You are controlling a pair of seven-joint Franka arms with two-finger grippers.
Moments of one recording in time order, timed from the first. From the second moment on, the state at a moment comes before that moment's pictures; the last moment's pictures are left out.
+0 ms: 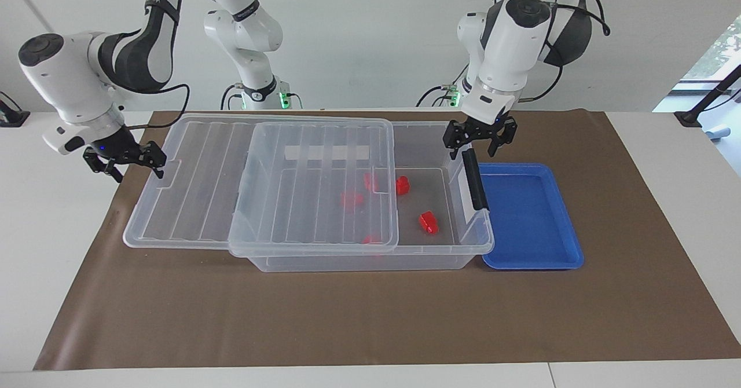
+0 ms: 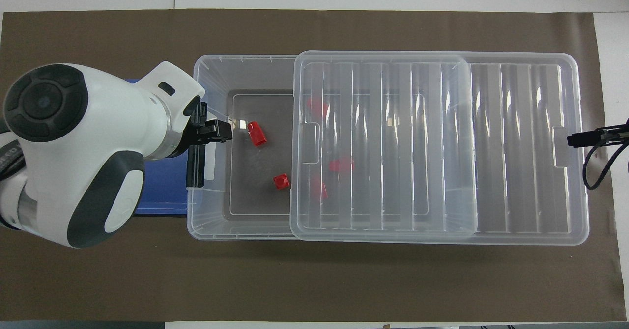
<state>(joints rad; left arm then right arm) -0.39 -0.01 -0.06 -1.87 -0.01 1.94 -0.53 -0.27 0.00 -0.01 -1.98 0.01 2.03 -0.40</state>
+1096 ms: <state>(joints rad) -0.48 0.28 -0.06 -1.94 -0.01 2.28 -0.74 -0.09 -0.05 0.01 -1.65 0.01 1.56 -0.14</state>
